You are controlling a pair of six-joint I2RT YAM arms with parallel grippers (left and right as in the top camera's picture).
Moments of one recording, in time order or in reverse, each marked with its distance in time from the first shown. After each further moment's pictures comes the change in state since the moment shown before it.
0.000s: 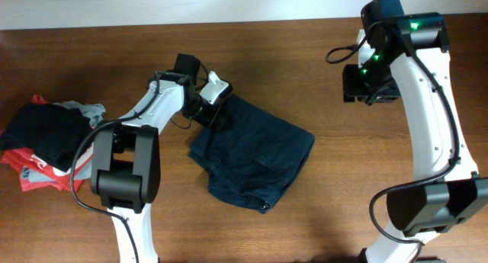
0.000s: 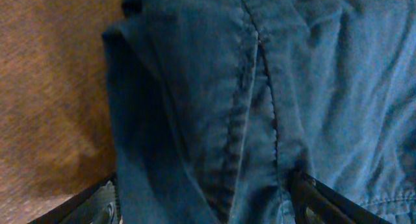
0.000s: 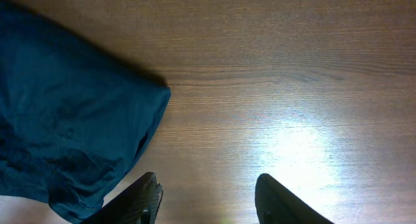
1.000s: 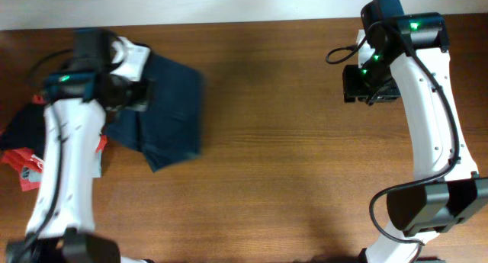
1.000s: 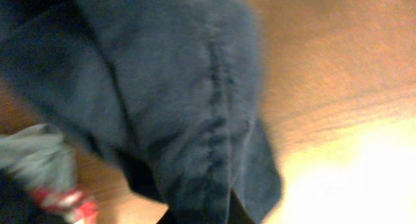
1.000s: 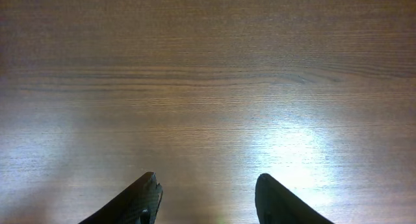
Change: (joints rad) left arm 0.261 -0.532 0.051 -0.260 -0.276 -0.118; right arm 0.000 0.000 0.000 0.000 0.008 -0.016
